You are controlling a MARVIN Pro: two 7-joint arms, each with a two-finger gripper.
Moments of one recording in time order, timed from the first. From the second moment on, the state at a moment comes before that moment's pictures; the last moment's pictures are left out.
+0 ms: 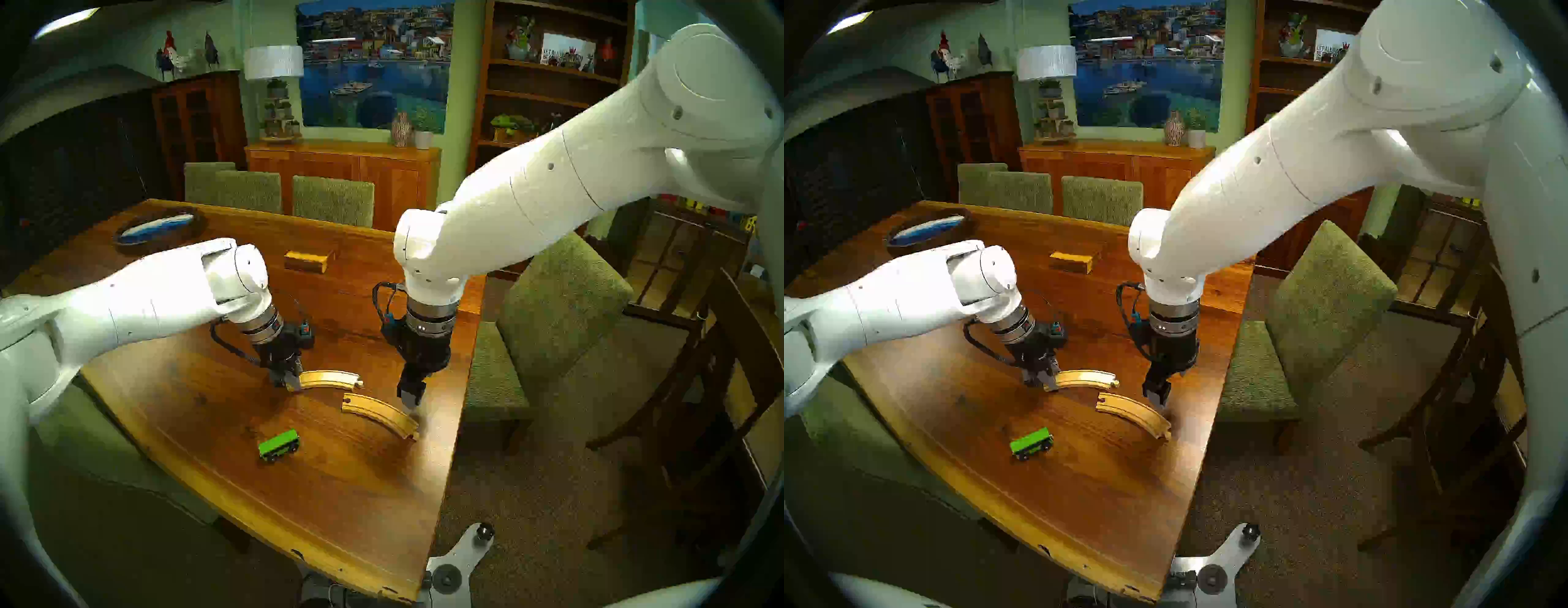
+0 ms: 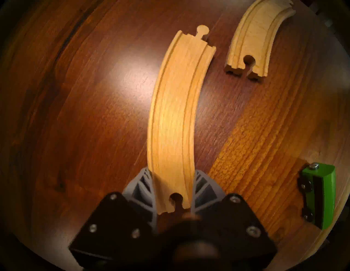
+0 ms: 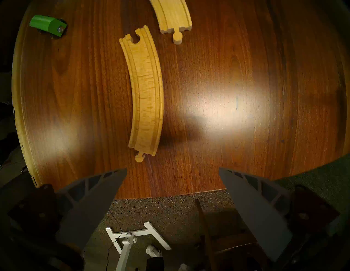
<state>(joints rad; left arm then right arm) 0.29 -0.74 0.00 -1.29 -0.29 0.53 -1.09 0.56 -1.54 -1.04 -1.49 2.00 0.79 0.38</state>
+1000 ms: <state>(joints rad) 0.29 -0.74 -0.01 -1.29 -0.29 0.53 -1.10 0.38 -1.69 -1.02 -1.22 1.95 0.84 0.52</state>
